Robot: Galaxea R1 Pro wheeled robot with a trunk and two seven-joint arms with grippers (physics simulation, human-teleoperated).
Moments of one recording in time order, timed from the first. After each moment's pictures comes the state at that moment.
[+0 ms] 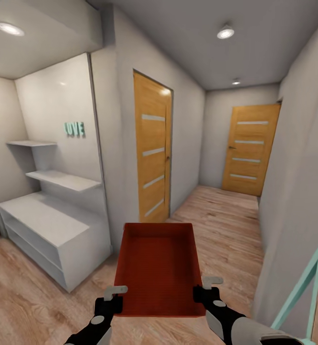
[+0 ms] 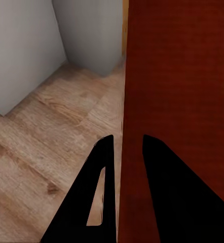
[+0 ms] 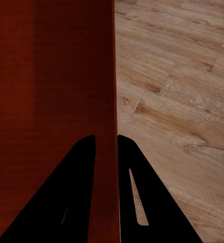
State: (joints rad) left arm -0.52 -0.10 -0.06 -0.22 0.03 -0.22 0.18; right arm -0.68 0.09 0.01 -0.01 -0.01 -0.23 -0.09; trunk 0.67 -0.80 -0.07
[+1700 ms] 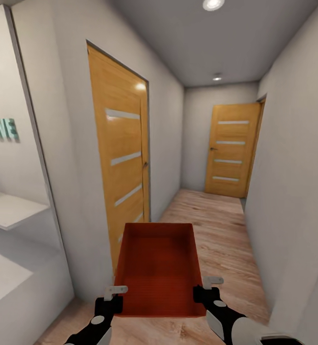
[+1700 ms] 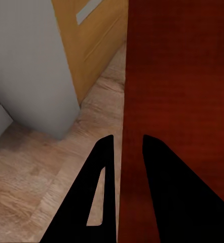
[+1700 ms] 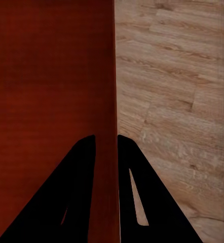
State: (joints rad) left arm -0.52 -0.10 -0.06 -0.22 0.03 -0.21 0.18; right arm -0.68 0.09 0.00 -0.01 -0.01 -0.23 -0.08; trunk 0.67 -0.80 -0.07
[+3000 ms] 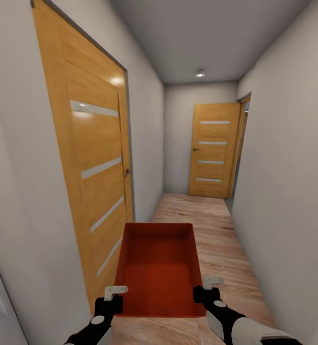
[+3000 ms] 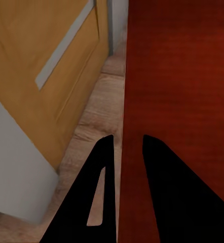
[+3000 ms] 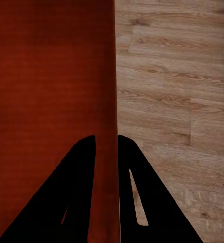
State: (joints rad) left arm -0.52 -0.10 -0.06 -0.22 0.03 -0.21 0.18; right arm -0.68 0.09 0.00 -0.01 -0.01 -0.23 -0.08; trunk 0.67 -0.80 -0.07
